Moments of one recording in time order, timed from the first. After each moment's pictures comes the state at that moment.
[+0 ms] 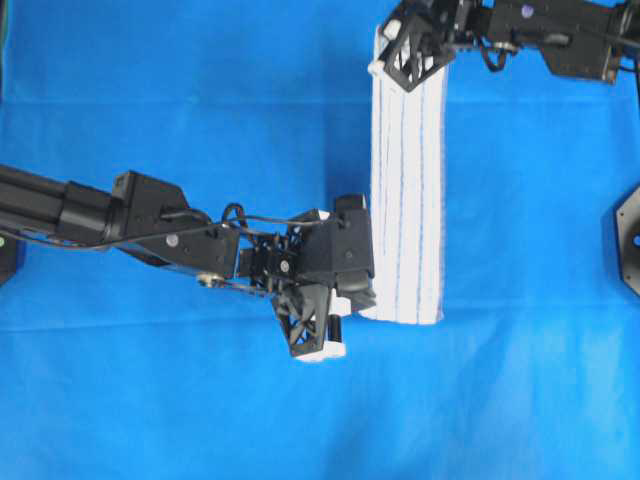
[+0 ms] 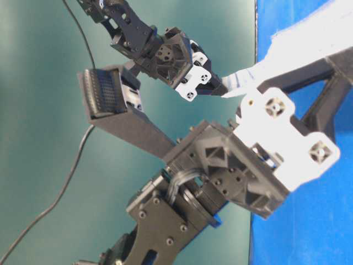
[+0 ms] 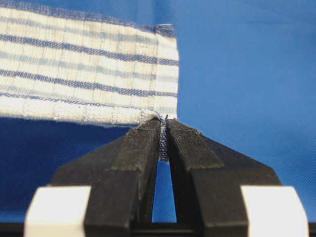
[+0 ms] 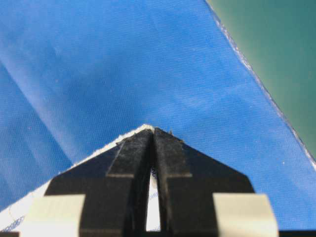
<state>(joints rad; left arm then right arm) -0.13 0.28 0.37 -0.03 0.08 -0.20 -0.49 0.07 0.47 -0.50 0.36 0.50</state>
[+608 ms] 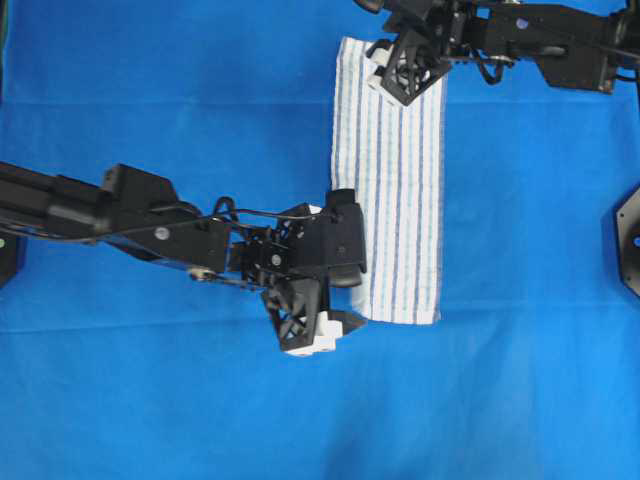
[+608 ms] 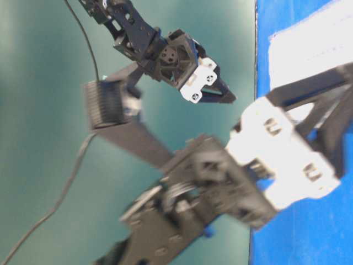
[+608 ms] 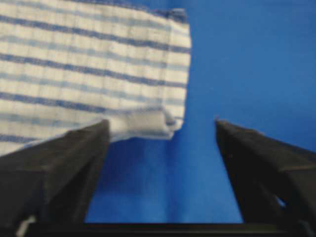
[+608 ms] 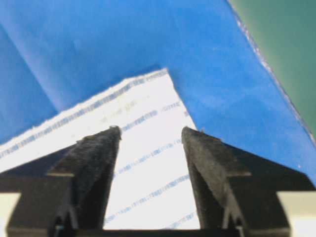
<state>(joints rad) -0.12 0.23 0.40 -0.03 0.14 -0.19 -0.45 0.06 0.49 -0.50 0.35 0.48</state>
